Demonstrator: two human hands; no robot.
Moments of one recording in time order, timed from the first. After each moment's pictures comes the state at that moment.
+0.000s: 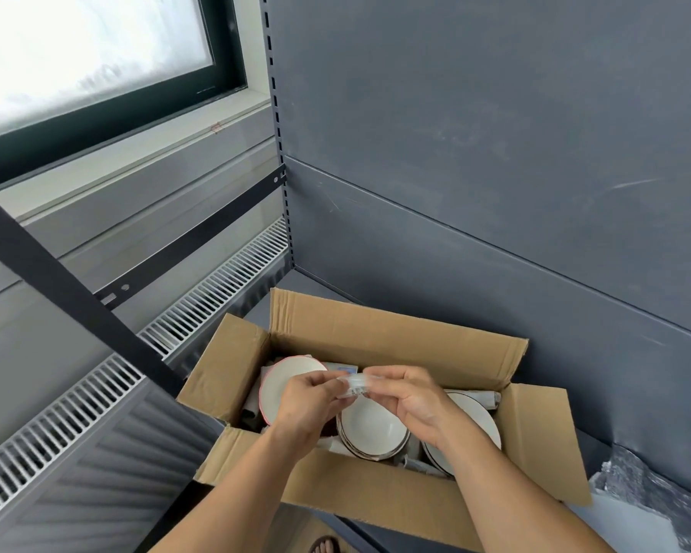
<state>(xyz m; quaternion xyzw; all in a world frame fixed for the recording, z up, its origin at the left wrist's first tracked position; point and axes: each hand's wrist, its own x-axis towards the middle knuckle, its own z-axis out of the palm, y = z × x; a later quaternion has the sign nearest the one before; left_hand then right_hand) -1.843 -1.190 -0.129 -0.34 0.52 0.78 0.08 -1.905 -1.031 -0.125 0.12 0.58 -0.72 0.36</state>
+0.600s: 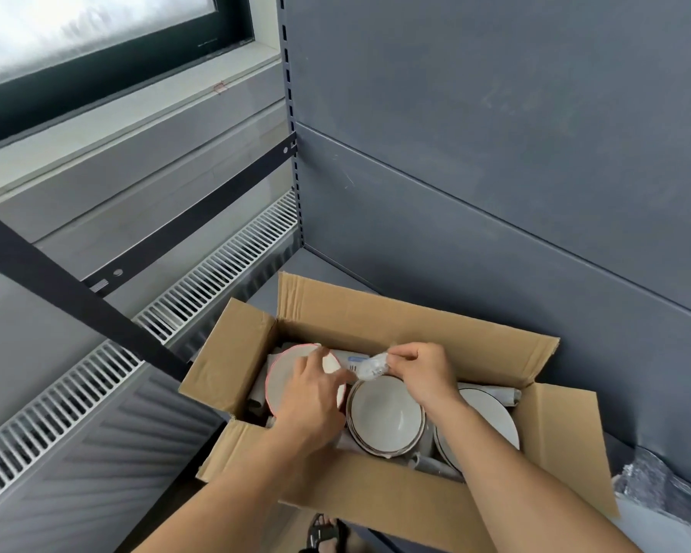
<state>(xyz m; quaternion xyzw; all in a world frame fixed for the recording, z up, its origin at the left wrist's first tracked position) -1.849 -1.210 -0.154 -0.08 0.96 0.20 0.16 -1.938 -1.048 -0.159 0.10 0.84 -0.49 0.21</state>
